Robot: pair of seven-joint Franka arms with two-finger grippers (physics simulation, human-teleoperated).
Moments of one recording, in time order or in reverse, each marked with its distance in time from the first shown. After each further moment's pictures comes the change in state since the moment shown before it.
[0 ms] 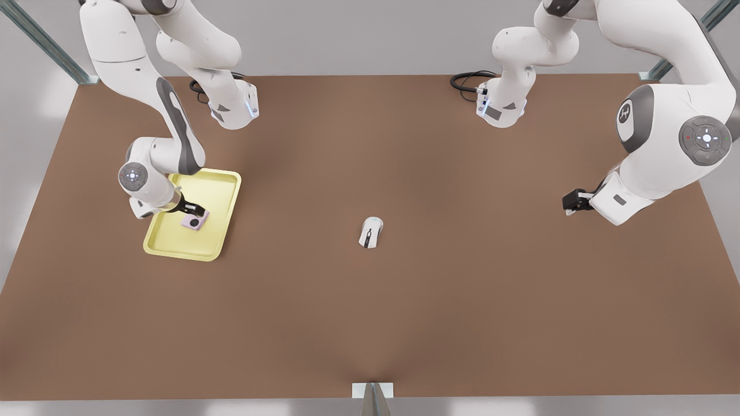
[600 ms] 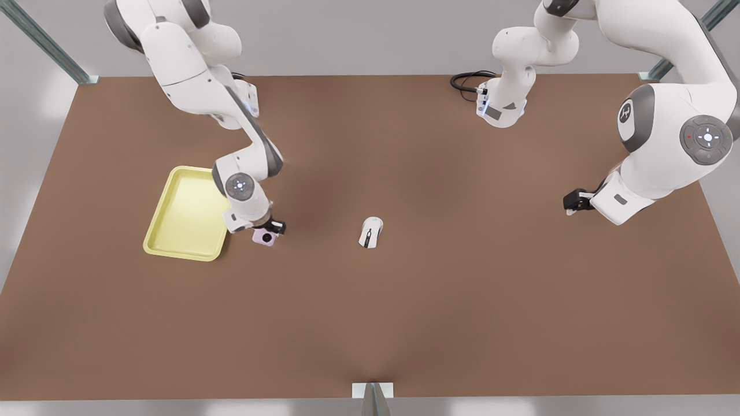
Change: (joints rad) left arm 0.002 -0.001 0.000 0.000 0.001 0.001 0.005; right arm 0.379 0.150 0.099 0.205 -0.001 0.017 0.538
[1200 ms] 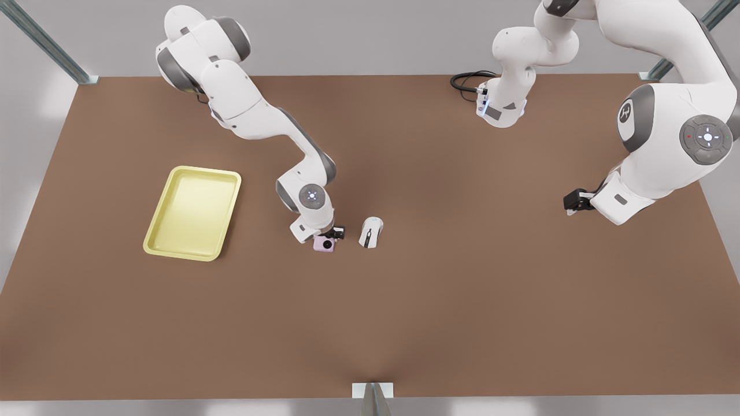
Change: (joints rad) left arm 0.000 -0.001 0.000 0.000 0.004 0.000 -0.001; right arm 0.297 0.373 0.001 0.409 0.001 0.005 0.115
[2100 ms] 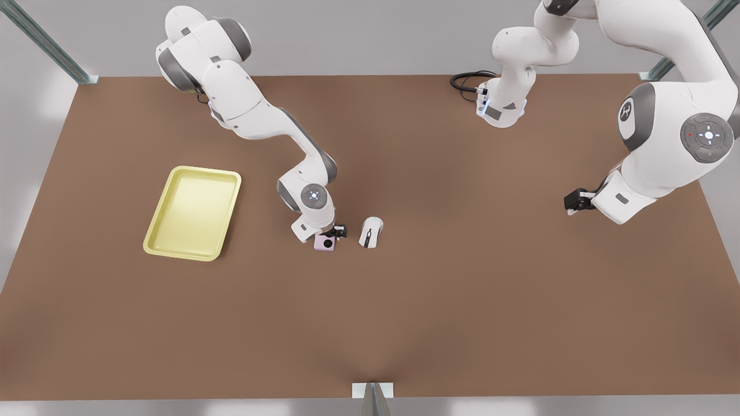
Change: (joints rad) left arm 0.000 -0.004 0.000 -0.001 0.001 0.000 -0.018; right arm 0.008 0.006 0.000 0.001 -0.005 -0.009 0.000
